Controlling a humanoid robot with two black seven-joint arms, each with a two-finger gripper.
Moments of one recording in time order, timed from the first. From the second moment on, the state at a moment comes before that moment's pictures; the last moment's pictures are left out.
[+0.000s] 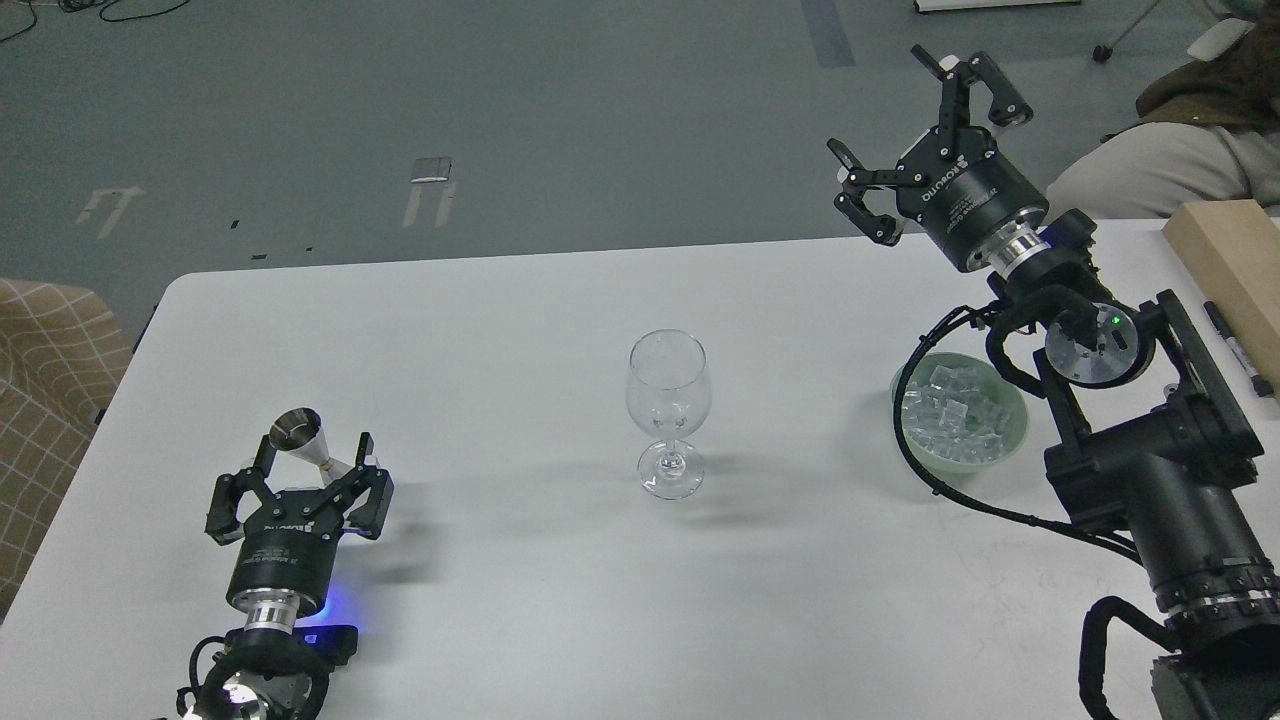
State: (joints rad) left arm 0.16 -0.03 -1.62 -1.18 -0.17 -0.46 0.06; right arm 0.55 0.00 1.53 1.06 -0.51 0.36 -0.20
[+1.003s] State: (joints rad) left arm 0.14 -0.02 -1.63 -1.18 -0.16 -0.43 0.07; right arm 0.55 0.00 1.53 1.06 -0.51 0.36 -0.20
